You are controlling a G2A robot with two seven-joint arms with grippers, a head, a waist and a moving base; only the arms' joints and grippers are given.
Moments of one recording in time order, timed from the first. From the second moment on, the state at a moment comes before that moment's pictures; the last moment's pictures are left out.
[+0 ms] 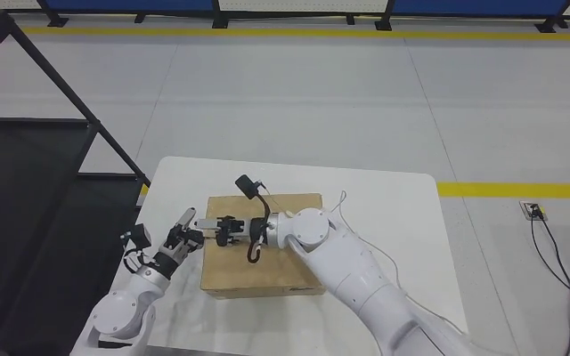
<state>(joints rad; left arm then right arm) 1.27 -1.16 -1.53 -1.54 -0.28 -0.07 -0.39 -0.33 -1.75 0.75 -0.51 0.26 -0.39 0.87</state>
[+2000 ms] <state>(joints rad) 1.22 -1.17 -1.53 -1.52 -0.27 -0.05 -0.39 -0.80 -1.51 1.14 -1.24 -0.09 -0.06 0.81</state>
